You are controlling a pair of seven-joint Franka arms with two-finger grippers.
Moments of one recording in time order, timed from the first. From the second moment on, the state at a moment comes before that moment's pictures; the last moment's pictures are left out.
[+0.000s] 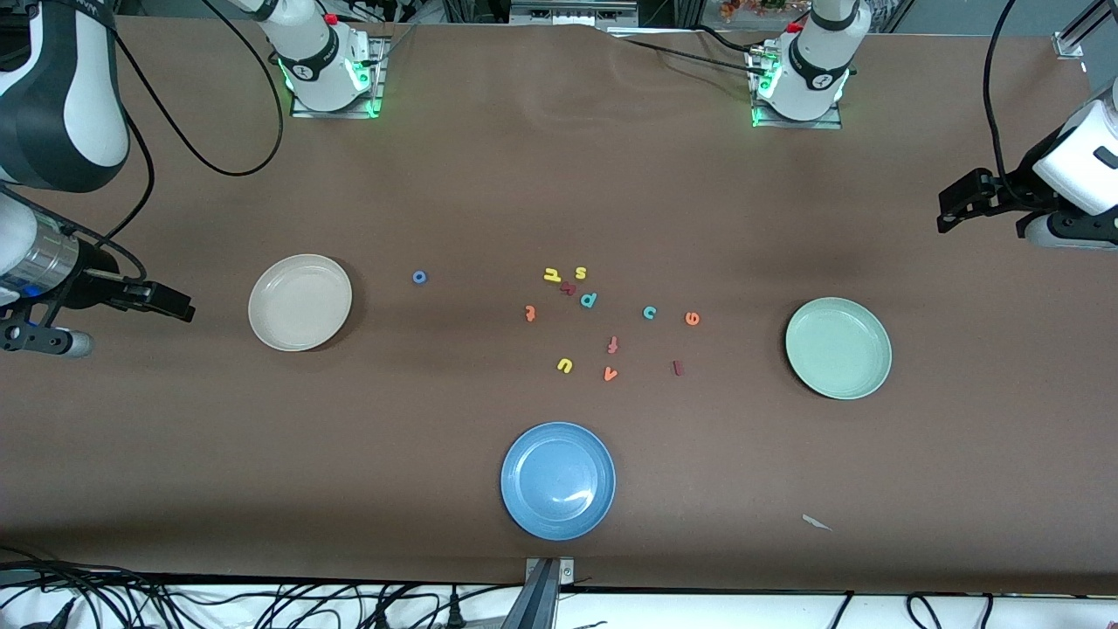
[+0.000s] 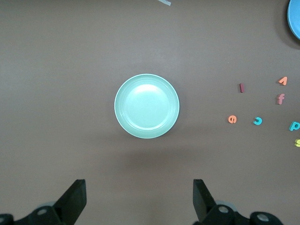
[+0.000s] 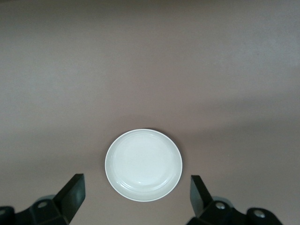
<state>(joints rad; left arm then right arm) 0.01 0.01 -0.04 -1.60 0.02 1.59 0.02 0.22 0.26 -0.27 -1.56 0.08 1.81 0.11</state>
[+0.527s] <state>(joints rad) 0.01 0.01 -0.04 -1.60 0.02 1.59 0.02 0.23 0.26 -0.26 -1.56 0.08 1.80 0.14</state>
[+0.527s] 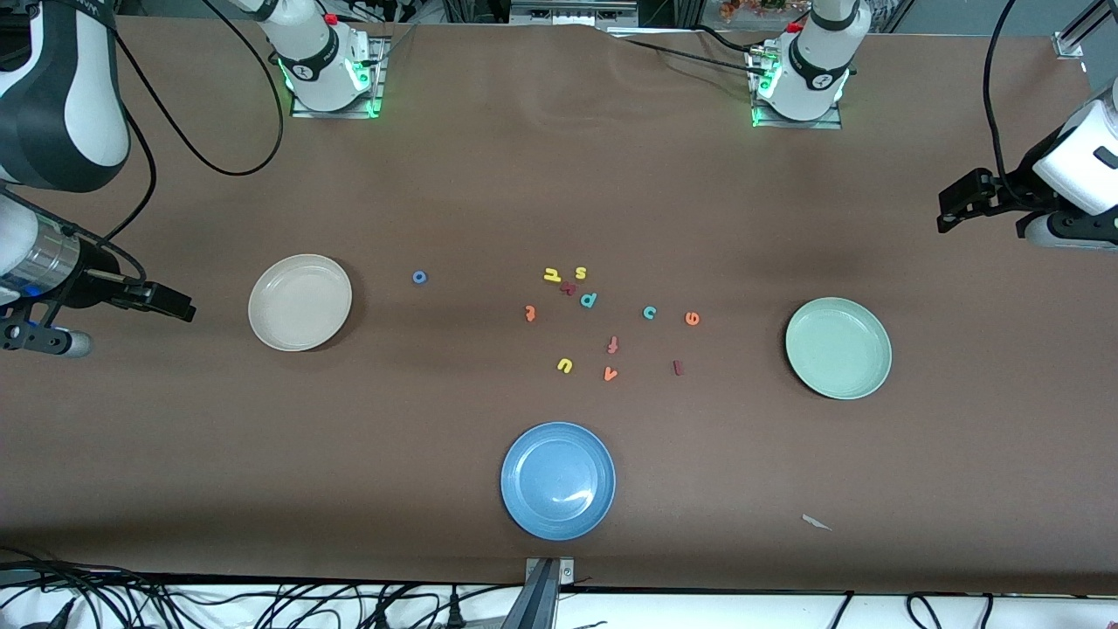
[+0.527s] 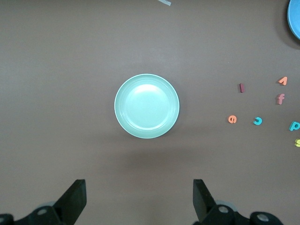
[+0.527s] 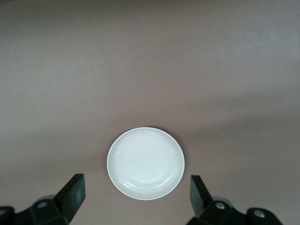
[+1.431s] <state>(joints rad) 0.01 0.05 -0.14 -1.62 0.02 1.63 -0.07 0.55 0.36 -0.24 -1.68 0.08 1.81 0.40</state>
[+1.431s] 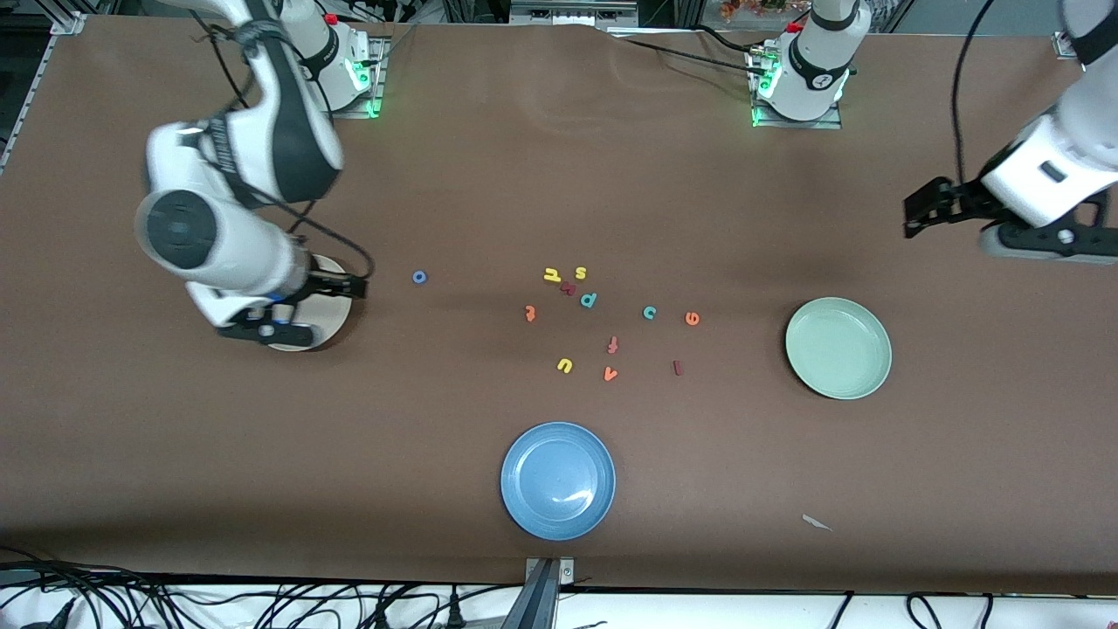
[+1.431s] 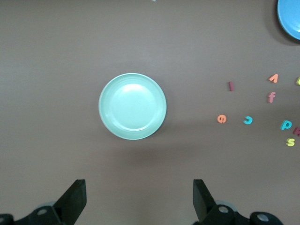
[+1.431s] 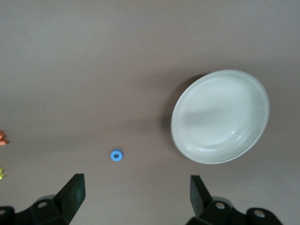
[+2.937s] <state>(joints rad) -0.10 0.56 -0.35 -1.83 0.08 2.22 -0.52 0.56 0.40 -0.10 -2.24 0.15 2.55 0.42</state>
